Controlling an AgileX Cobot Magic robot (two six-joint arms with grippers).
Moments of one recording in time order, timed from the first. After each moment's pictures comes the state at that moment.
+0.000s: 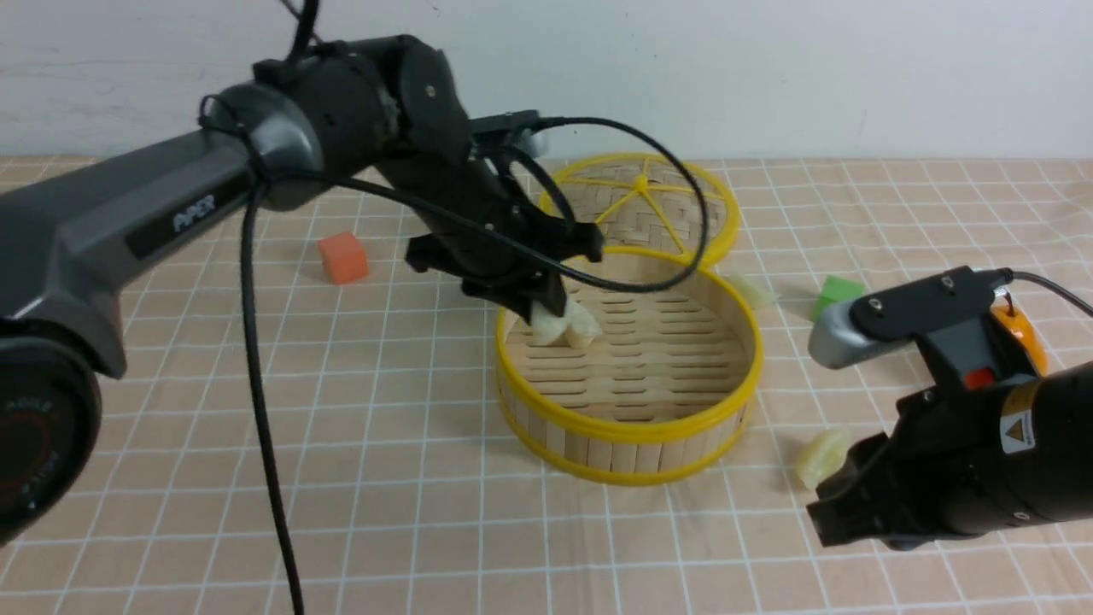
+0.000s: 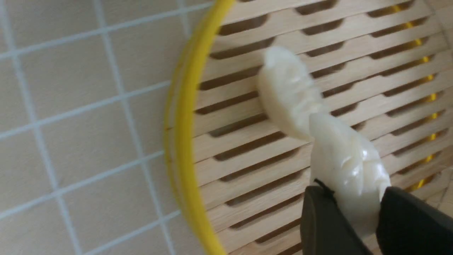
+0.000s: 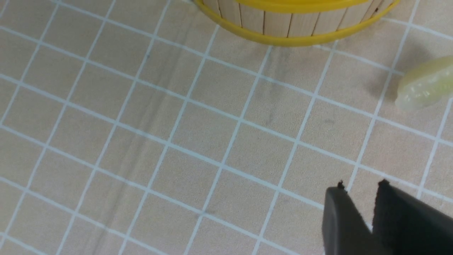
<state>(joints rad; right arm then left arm) 0.49 1.25 -0.82 0.12 0.62 0.08 -0.46 2.11 -1.89 -0.28 0.89 -0.10</state>
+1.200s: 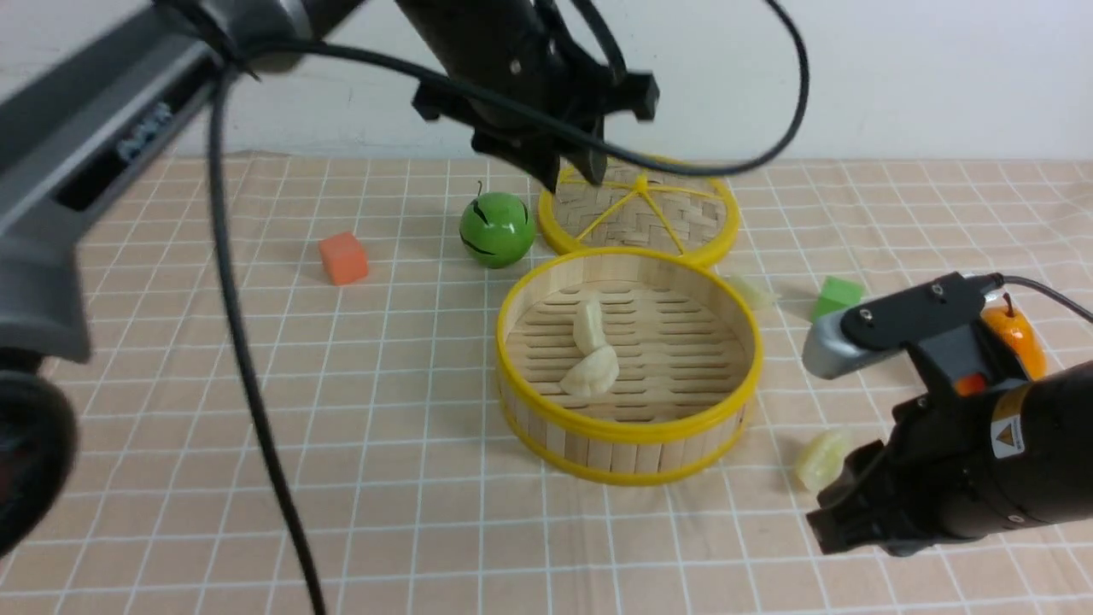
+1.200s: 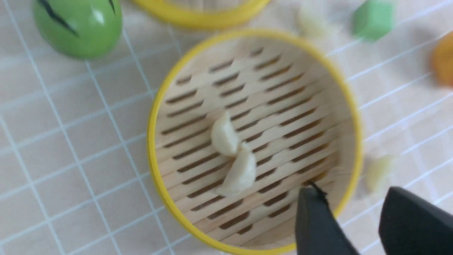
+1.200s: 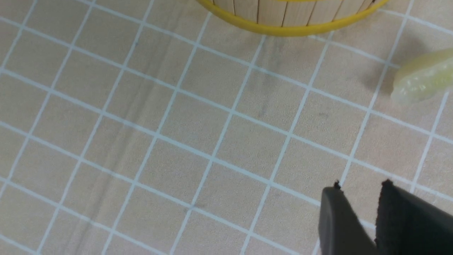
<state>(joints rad) 0.49 1.27 -0.82 0.09 0.62 0.08 -0.52 1.98 -2.31 -0.13 1.25 -0.19</state>
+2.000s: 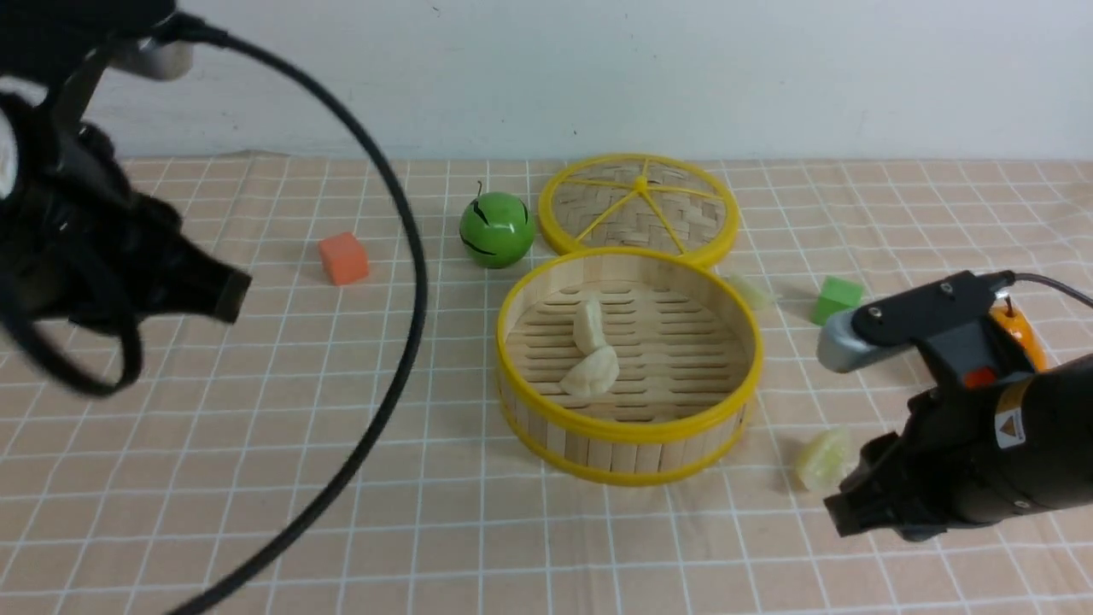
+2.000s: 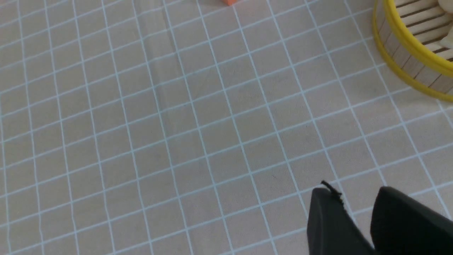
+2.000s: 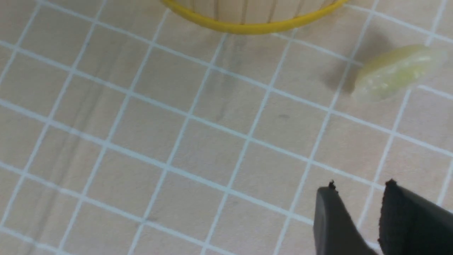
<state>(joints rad) 0.41 1.30 -0.82 0.02 0.60 0.10 -0.52 1.08 -1.14 0.37 1.00 -0.30</state>
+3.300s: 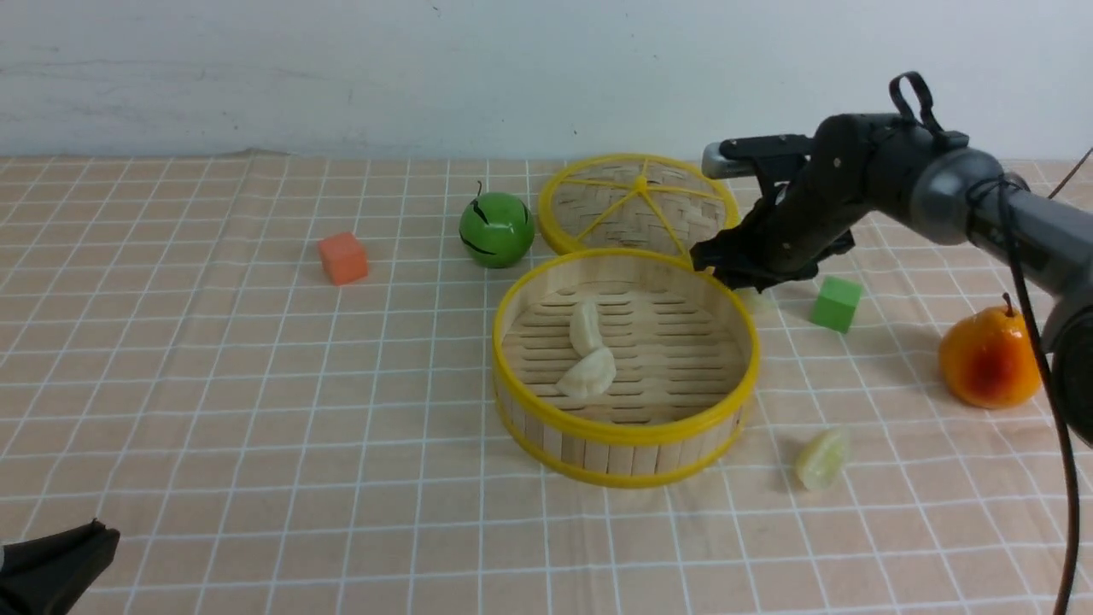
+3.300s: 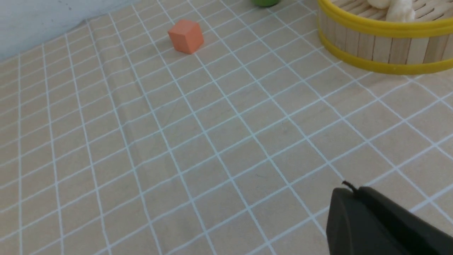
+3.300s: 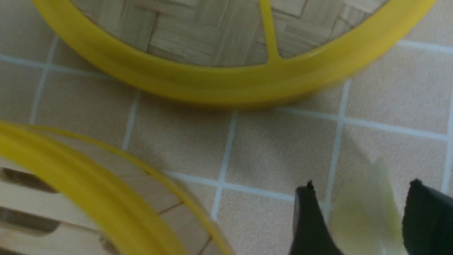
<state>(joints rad) 0.19 2.42 -2.10 0.15 0.75 -0.04 -0.52 0.45 -0.29 0.56 0.39 -0.36</state>
